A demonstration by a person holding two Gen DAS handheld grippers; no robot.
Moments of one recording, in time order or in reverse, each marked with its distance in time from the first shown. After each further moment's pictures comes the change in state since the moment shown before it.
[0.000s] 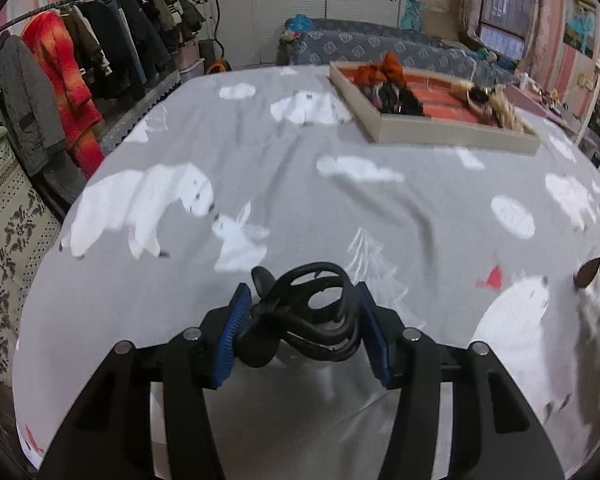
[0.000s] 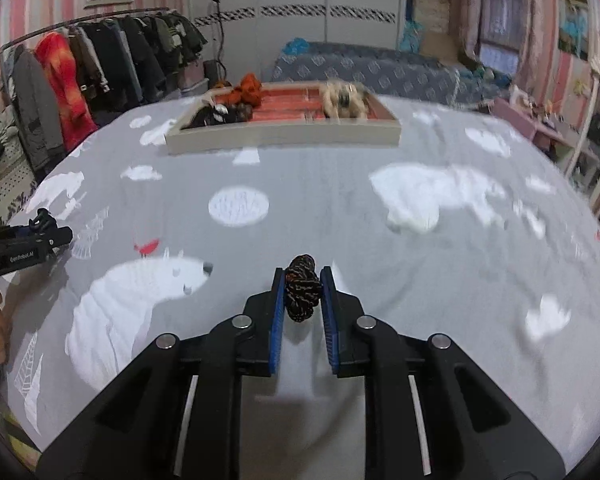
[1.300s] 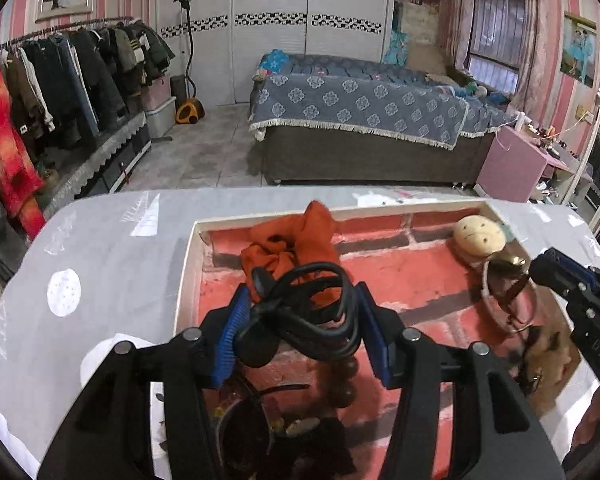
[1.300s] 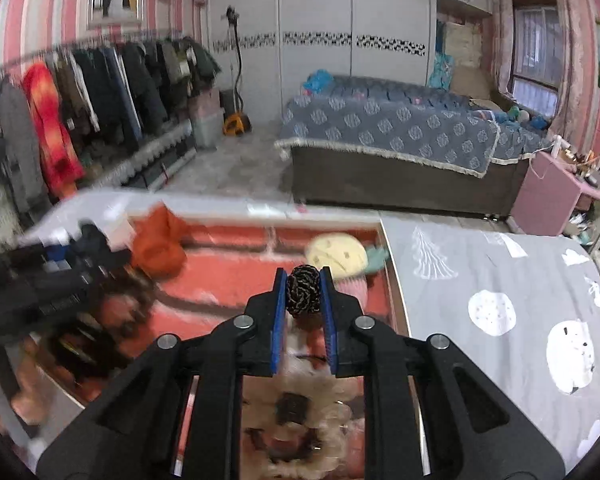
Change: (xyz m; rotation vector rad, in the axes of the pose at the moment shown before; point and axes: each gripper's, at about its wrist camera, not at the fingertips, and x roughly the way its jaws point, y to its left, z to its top) left arm 0.176 -0.120 0.247 0.003 -0.116 -0.063; right arm 0.231 -0.066 0.229 -0.069 -0.064 0.041
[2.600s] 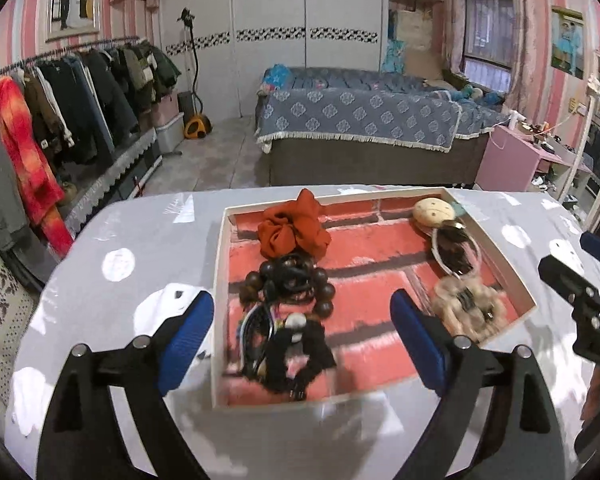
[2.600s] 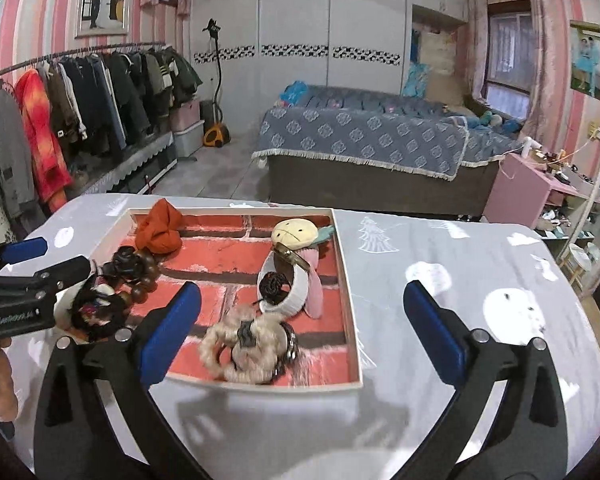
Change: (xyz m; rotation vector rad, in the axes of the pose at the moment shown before) left arm -0.111 -0.018 -0.038 0.046 -0.064 0.043; right arm -0.109 -0.015 -0.034 0.054 -0.076 -0.058
